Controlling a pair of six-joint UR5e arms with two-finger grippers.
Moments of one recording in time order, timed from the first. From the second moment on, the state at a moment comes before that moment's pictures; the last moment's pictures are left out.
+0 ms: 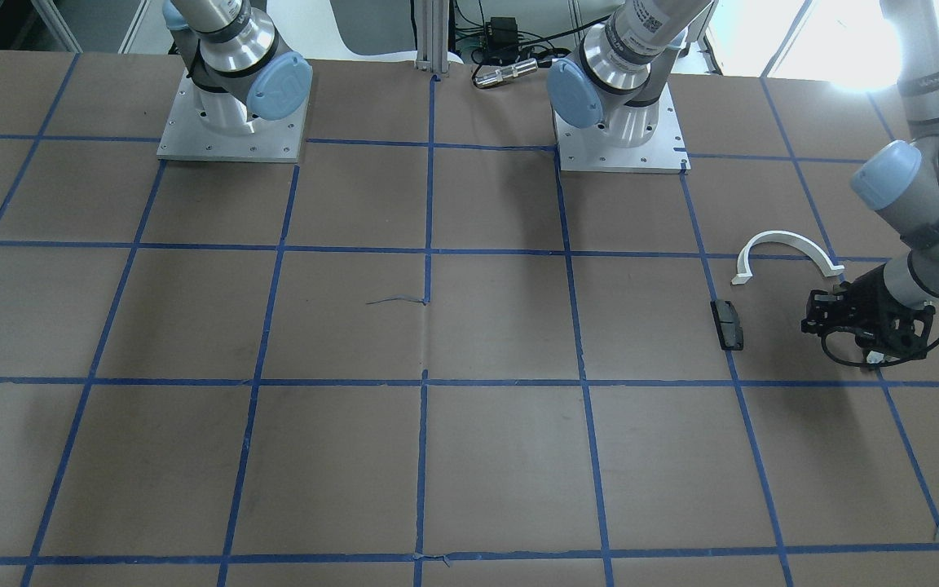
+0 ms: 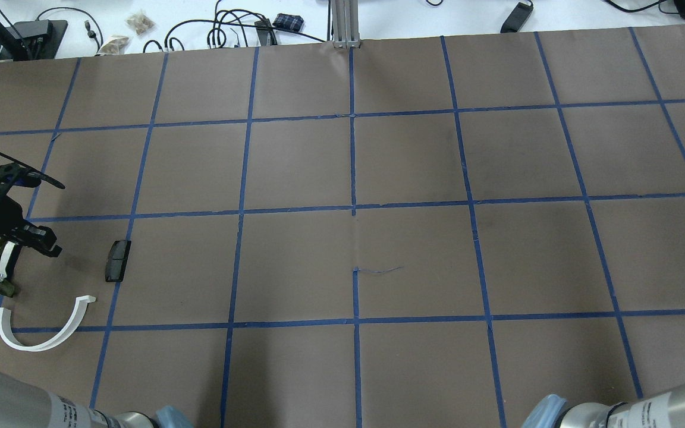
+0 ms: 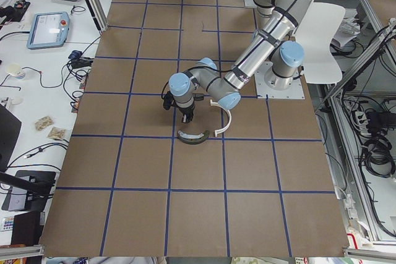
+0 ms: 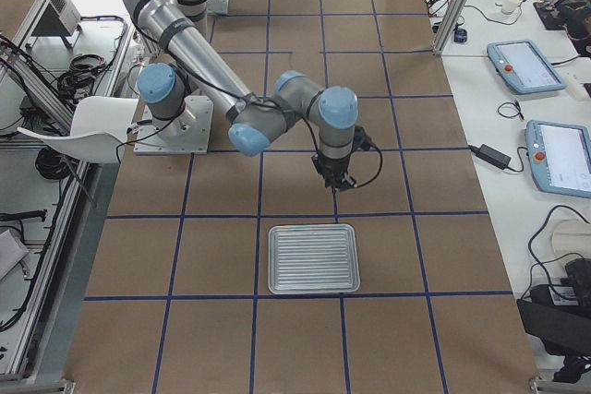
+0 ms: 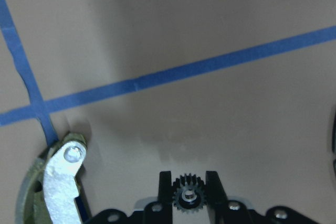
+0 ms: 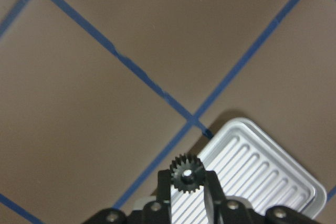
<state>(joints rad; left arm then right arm) -0.86 -1.95 -1.91 -1.02 1.60 0.94 0.88 -1.33 1.67 -2.01 -1.60 -1.43</state>
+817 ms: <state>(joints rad) -0.96 -1.88 -1.87 -1.04 1.60 0.91 1.60 -1.47 1.67 -1.79 -1.61 -0.30</state>
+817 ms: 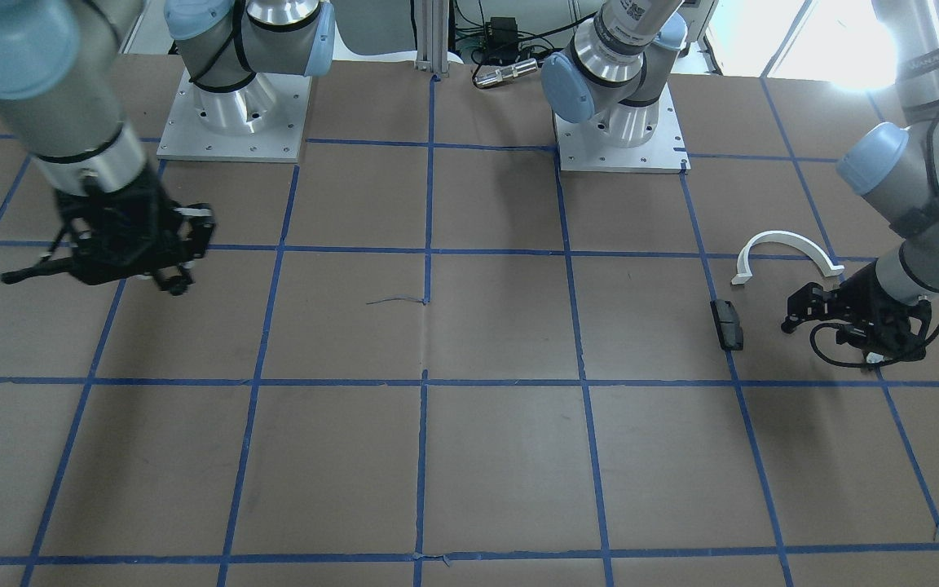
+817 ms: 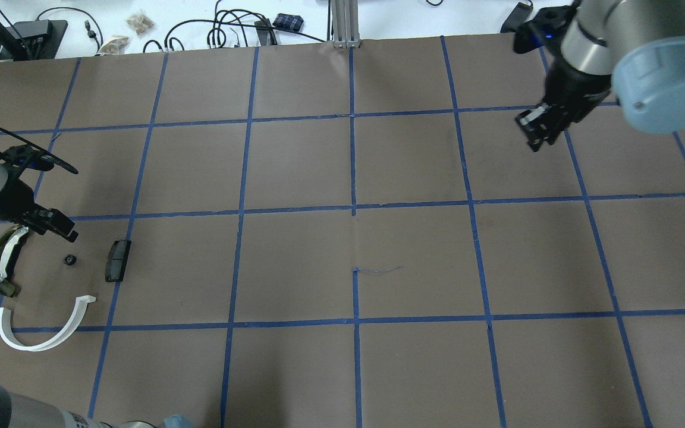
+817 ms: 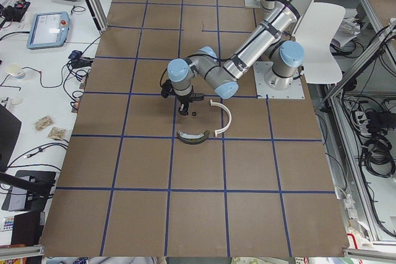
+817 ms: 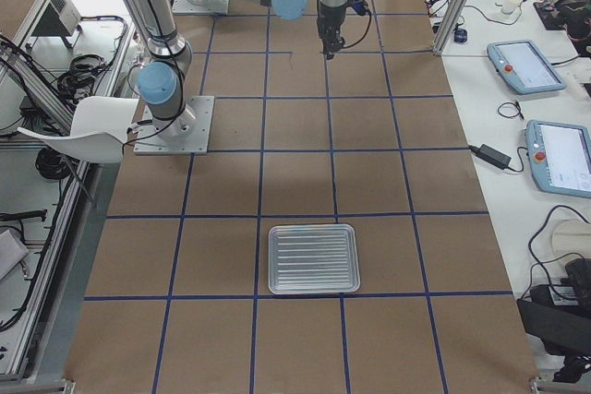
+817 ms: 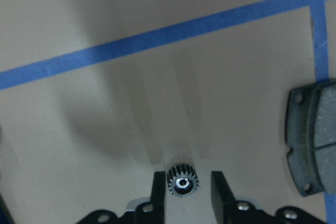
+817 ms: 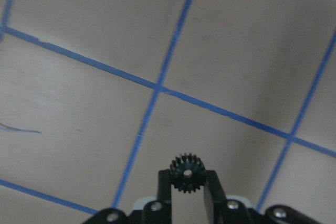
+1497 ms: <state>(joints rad) -1.19 -1.81 -1.68 -1.24 1.58 0.83 1.98 -1.19 1.72 -2.13 -1.57 0.30</state>
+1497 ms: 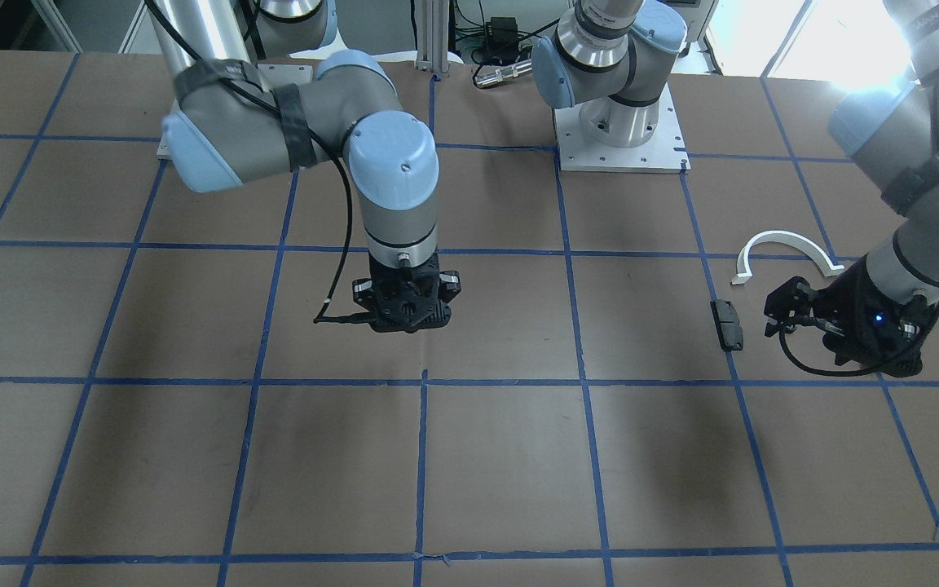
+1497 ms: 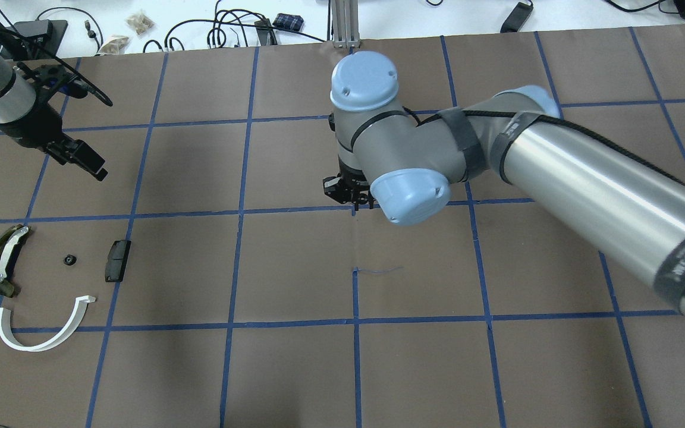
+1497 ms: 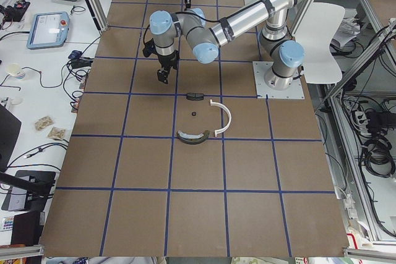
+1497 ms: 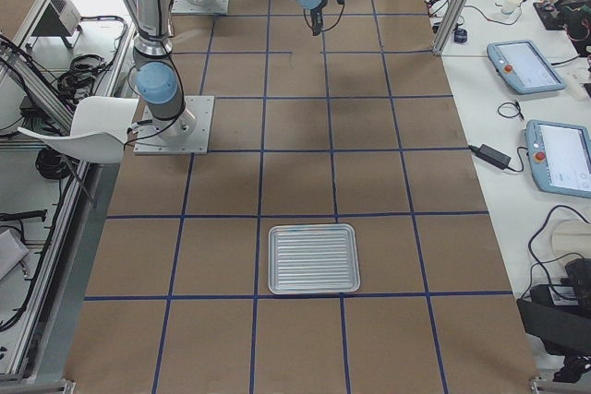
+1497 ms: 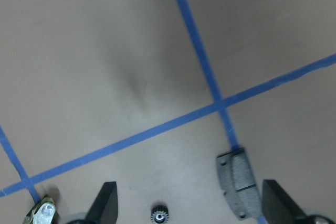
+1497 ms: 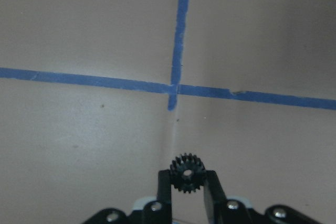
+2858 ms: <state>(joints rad) -1.61 -1.82 -1.72 -1.19 1.48 0.18 1.70 -1.41 1.58 -1.89 -1.58 0.17</state>
